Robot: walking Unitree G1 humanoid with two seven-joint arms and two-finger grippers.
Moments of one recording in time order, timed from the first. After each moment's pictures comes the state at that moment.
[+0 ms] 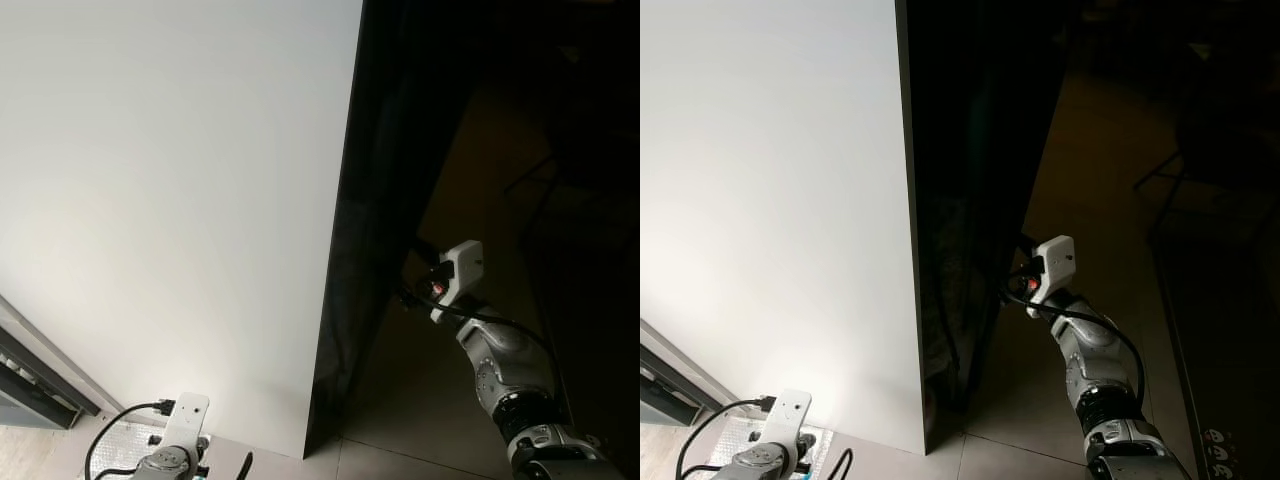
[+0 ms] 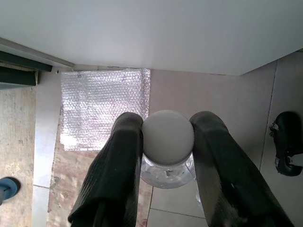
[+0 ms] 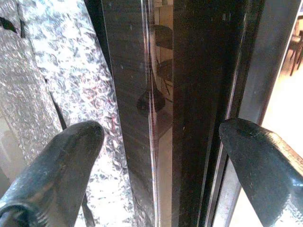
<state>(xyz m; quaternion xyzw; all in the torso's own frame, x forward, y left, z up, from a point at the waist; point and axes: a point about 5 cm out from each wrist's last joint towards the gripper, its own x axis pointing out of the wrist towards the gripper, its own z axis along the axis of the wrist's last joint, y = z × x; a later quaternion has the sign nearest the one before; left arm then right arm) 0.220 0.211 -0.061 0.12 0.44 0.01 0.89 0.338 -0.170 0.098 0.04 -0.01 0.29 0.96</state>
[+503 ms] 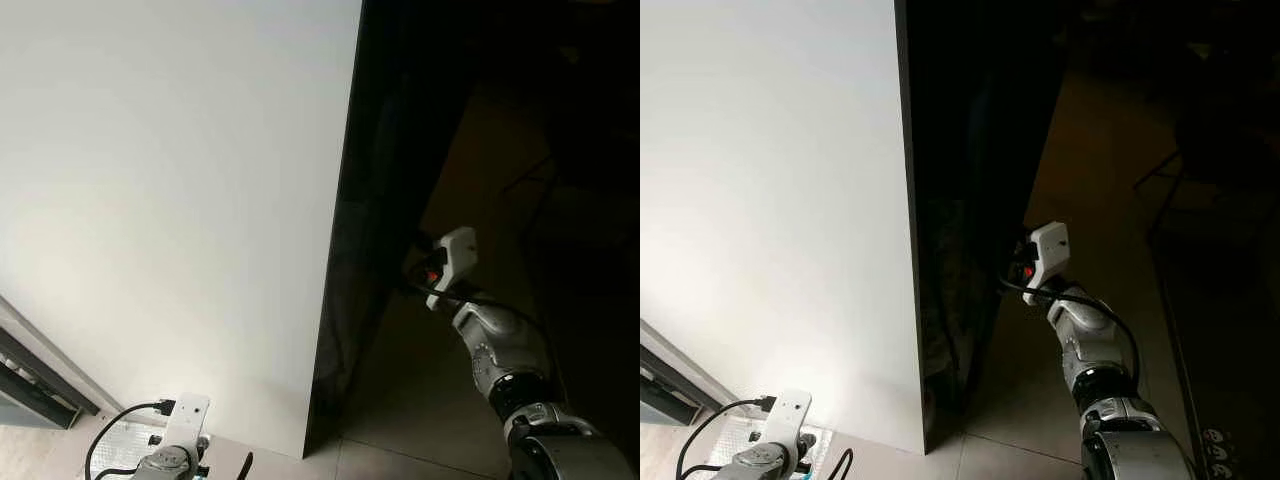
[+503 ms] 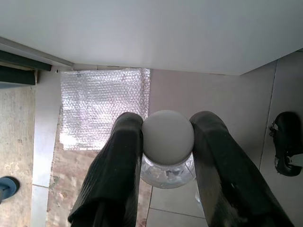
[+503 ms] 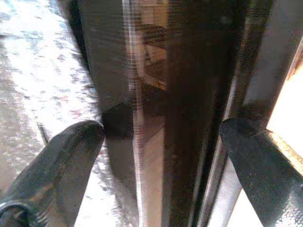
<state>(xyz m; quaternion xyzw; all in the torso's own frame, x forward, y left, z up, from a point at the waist) 0.220 0.211 -0.061 0.12 0.44 0.01 0.89 0.353 -0.167 0.112 0.01 -0.01 0.28 0.96</state>
